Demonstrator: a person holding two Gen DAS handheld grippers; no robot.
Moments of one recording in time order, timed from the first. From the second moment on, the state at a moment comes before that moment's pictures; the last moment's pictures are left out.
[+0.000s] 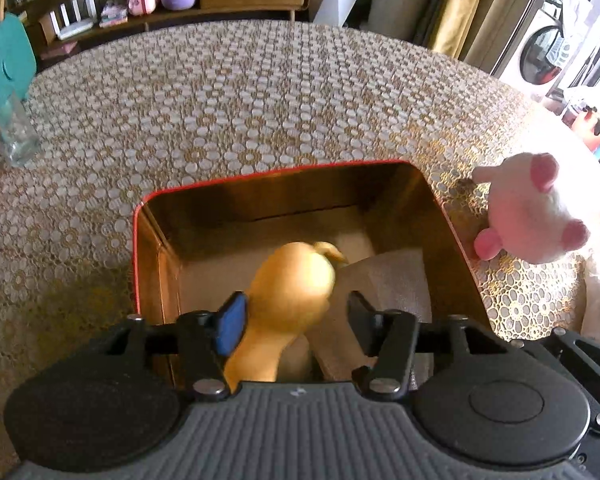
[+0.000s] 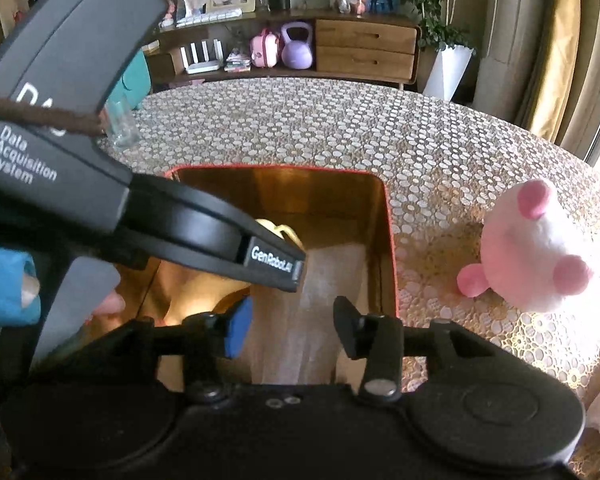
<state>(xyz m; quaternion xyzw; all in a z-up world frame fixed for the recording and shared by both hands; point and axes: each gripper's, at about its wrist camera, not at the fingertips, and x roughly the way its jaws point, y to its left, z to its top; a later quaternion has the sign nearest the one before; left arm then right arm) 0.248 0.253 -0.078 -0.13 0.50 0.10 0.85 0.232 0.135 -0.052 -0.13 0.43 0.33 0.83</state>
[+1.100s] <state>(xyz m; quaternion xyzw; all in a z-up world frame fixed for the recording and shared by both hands) 0.170 0.200 0.018 -0.07 0.42 0.07 0.90 0.193 0.032 0.037 -0.04 0.38 0.32 0.87</state>
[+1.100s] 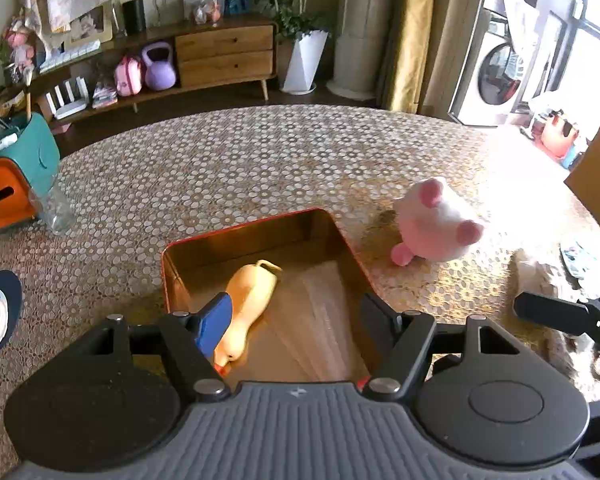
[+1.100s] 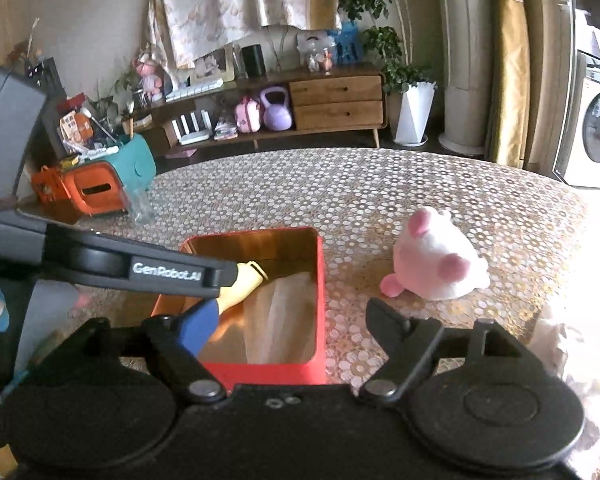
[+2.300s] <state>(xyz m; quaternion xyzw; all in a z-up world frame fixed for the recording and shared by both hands) 0.134 0.033 0.033 -0.06 0.36 -0.11 0.92 0.180 -0.213 0.078 0.01 0.35 0.22 0.91</state>
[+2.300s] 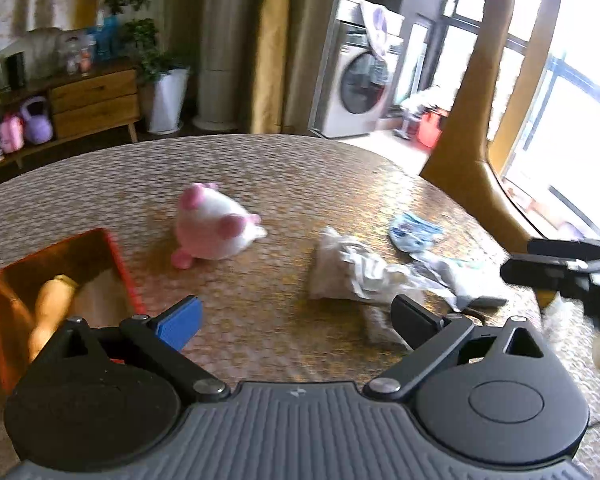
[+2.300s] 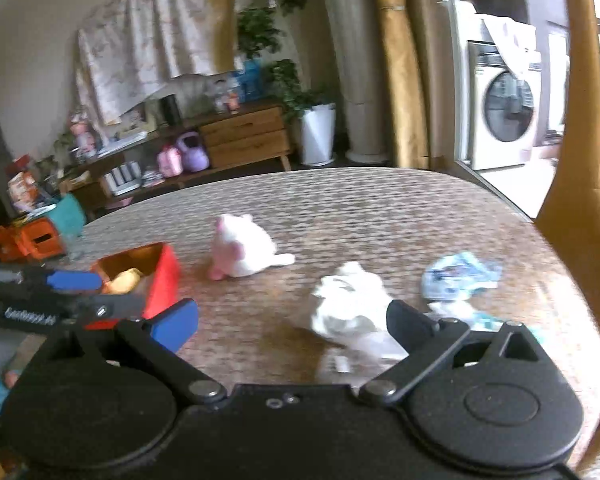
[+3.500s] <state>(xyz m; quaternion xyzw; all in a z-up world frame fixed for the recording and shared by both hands) 0.299 -0.097 -0.064 0.00 0.45 -0.10 0.89 0.258 -0.285 -0.039 -0.05 0.44 0.24 0.86</state>
